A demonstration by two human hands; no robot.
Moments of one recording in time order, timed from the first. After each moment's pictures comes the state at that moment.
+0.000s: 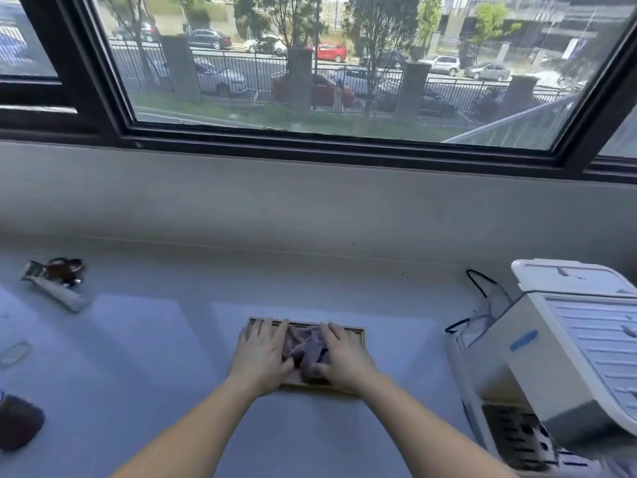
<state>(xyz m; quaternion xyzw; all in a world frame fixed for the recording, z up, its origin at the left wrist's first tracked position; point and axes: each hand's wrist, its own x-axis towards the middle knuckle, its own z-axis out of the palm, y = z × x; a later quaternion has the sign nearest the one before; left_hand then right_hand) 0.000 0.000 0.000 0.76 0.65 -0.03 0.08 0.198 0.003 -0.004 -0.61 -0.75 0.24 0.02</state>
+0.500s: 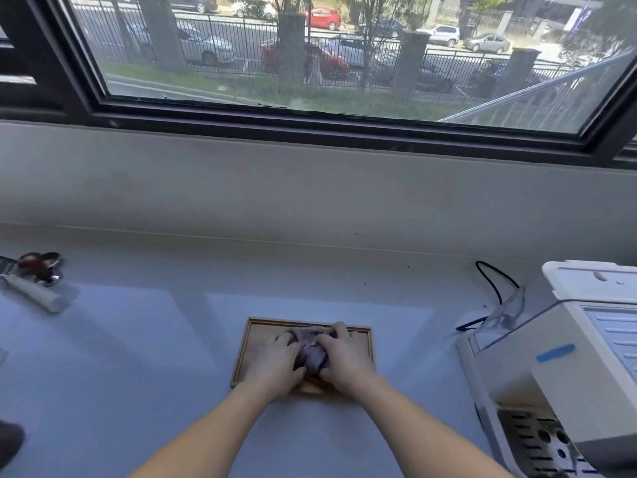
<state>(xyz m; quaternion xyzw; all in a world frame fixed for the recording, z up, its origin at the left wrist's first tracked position) 0.007 0.028 -0.042 0.79 0.58 -0.03 0.19 0.182 0.026 -0.029 -0.63 -0.74 0.23 -0.01</state>
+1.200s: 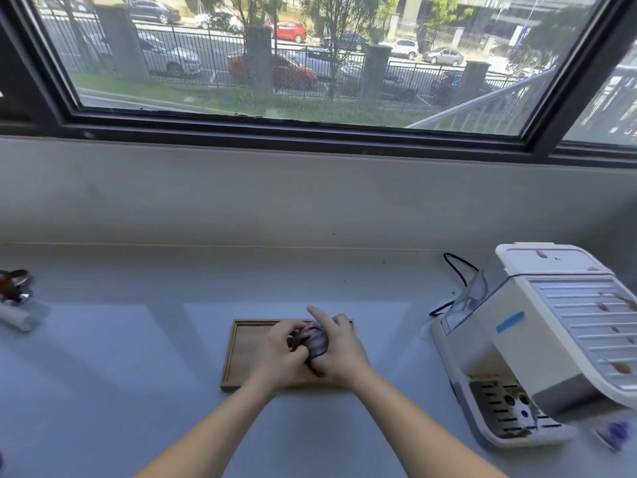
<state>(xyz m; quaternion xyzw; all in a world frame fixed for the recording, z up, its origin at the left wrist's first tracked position) 0.032 0.000 0.011 0.64 0.54 0.33 0.43 0.185 -0.008 0.010 -0.67 -0.64 0.32 0.22</state>
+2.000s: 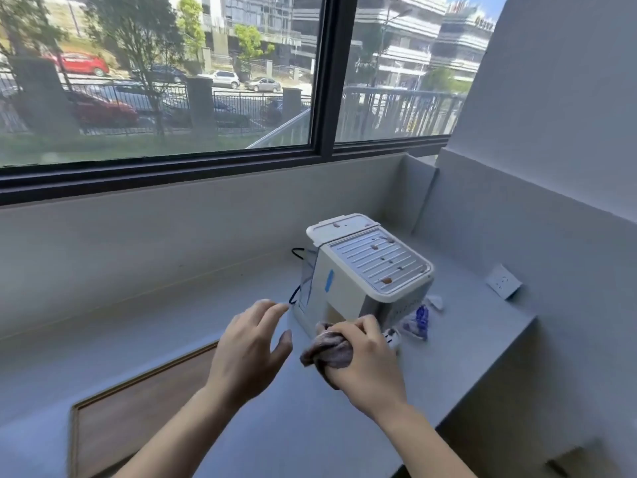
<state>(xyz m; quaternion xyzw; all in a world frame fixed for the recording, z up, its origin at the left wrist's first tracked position) 0.163 -0.065 0.116 0.90 0.28 0.31 0.12 0.312 -0.211 0.126 -0.82 -0.48 0.00 0.33</state>
